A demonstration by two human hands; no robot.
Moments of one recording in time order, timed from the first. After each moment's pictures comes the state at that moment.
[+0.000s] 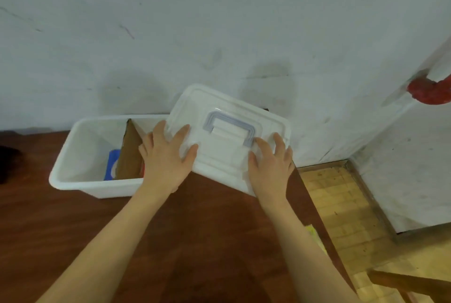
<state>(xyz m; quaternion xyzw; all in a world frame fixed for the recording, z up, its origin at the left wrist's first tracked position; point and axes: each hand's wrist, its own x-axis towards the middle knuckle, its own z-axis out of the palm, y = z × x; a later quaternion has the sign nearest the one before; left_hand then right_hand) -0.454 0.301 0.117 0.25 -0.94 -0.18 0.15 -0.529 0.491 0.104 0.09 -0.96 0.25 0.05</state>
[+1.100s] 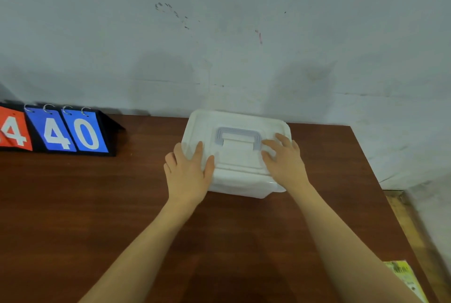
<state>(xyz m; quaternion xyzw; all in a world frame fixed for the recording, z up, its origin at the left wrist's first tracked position) -0.335 0.144 0.075 0.38 -0.91 -0.13 0.09 -0.492 0.301 0.089 0.27 -0.94 0.20 -0.09</state>
